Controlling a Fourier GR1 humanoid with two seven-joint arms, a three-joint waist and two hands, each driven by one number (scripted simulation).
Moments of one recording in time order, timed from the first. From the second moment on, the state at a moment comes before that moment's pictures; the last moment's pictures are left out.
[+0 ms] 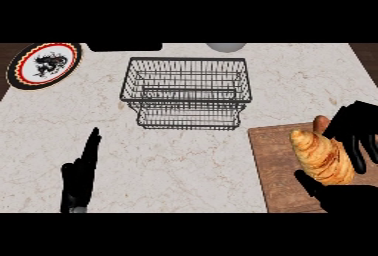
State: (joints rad) left arm 0.09 0.15 -0.12 -1.45 -0.01 0.25 0.03; right arm -0.32 -0.14 -0.09 -2.29 0.61 0.65 0.59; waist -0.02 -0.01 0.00
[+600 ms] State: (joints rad) left arm 0.07 0.14 -0.12 -1.44 -0.03 0.24 0.03; right arm -0.78 -0.20 -0.17 -2.17 0.45 0.69 0.89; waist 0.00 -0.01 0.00
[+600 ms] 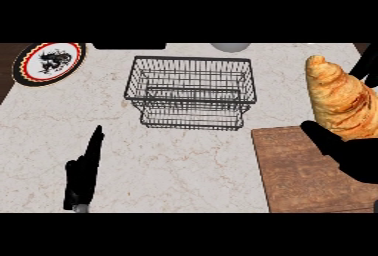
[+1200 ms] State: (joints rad) left arm 0.07 0.13 -0.11 -1.44 -0.04 0.23 0.01; right arm -0.99 -0.16 -0.06 -1.78 0.59 0.56 0.85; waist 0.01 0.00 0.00
